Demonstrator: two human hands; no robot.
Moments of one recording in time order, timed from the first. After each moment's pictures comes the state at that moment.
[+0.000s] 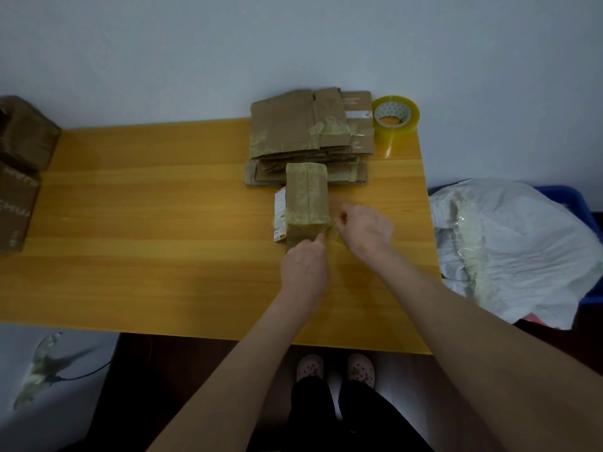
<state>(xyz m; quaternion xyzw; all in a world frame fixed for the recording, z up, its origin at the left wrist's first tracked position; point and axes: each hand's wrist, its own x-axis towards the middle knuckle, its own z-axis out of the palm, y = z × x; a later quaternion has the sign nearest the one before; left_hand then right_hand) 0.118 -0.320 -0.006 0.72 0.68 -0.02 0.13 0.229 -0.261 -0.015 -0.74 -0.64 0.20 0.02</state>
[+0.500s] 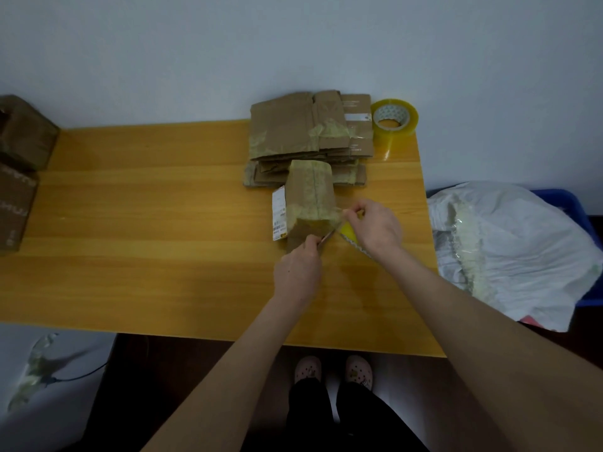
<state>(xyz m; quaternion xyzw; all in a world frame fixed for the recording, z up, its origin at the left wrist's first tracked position) 0.105 -0.324 -0.027 0.72 0.68 0.03 0.13 0.248 -0.261 -0.019 -0.75 -0.57 0.30 0.15</state>
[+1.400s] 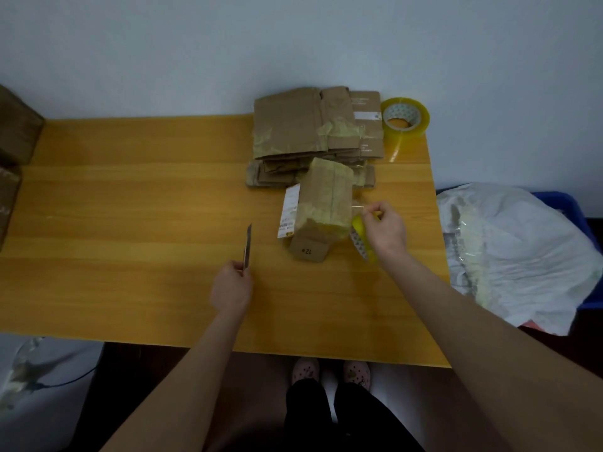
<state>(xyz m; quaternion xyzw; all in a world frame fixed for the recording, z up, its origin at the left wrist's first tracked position) -0.022 -0.309 -0.089 0.42 0.87 0.08 0.26 0.236 -0.247 -0.047 -0.78 -0.43 0.36 0.29</state>
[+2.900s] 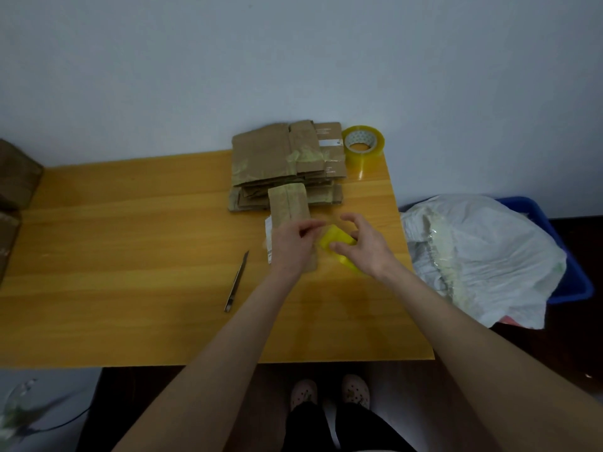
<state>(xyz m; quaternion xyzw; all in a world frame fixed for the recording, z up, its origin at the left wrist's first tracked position) 0.127 -0.280 0.019 0.62 0.63 0.30 0.36 0.275 -0.295 0.003 -0.67 -0.54 0.44 0.27</state>
